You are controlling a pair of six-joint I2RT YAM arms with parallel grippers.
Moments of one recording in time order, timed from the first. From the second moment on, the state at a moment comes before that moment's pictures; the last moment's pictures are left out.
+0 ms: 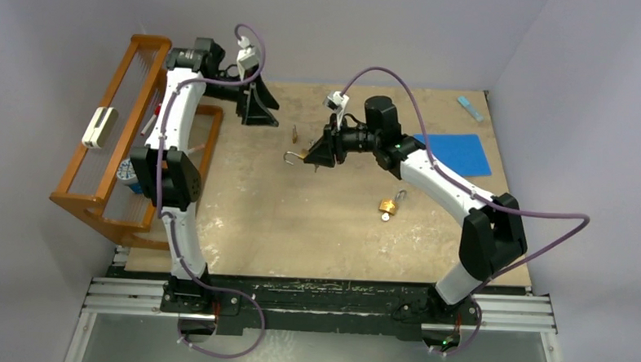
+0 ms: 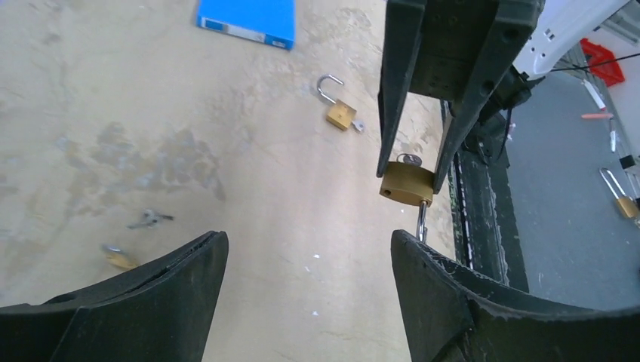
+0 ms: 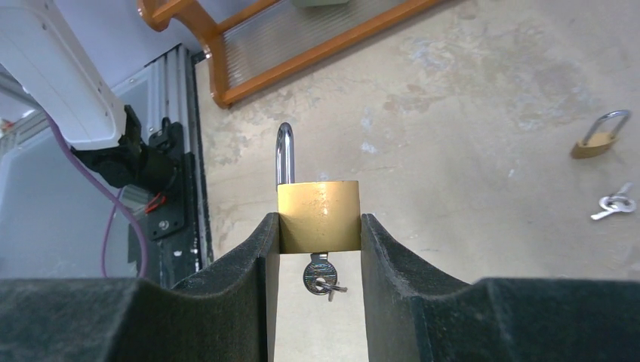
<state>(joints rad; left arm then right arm) -0.04 2.06 2.16 -1.46 1.35 0.99 0.55 1.64 1.28 -0.04 -0.81 0.12</state>
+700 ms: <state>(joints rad) -0.11 2.07 2.38 0.50 1.02 -0.57 0.54 1.57 1.28 -0.12 -0.70 0.06</state>
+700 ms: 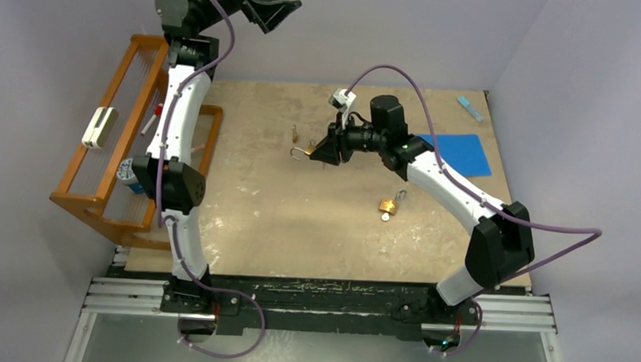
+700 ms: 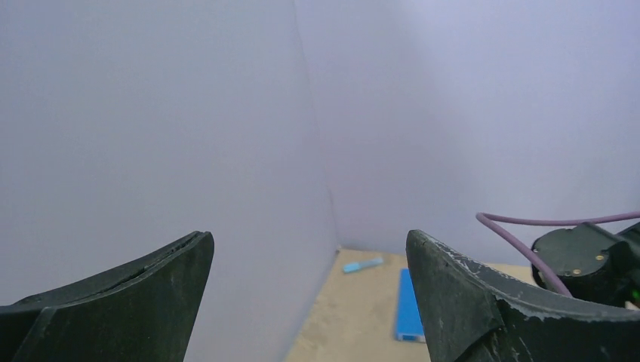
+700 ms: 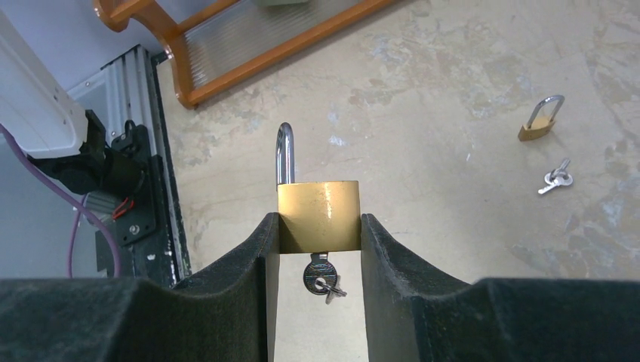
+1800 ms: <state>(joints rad) -0.29 1.47 1.10 0.33 0.64 0.16 0.41 1.65 1.32 -0.06 -0.82 0.08</state>
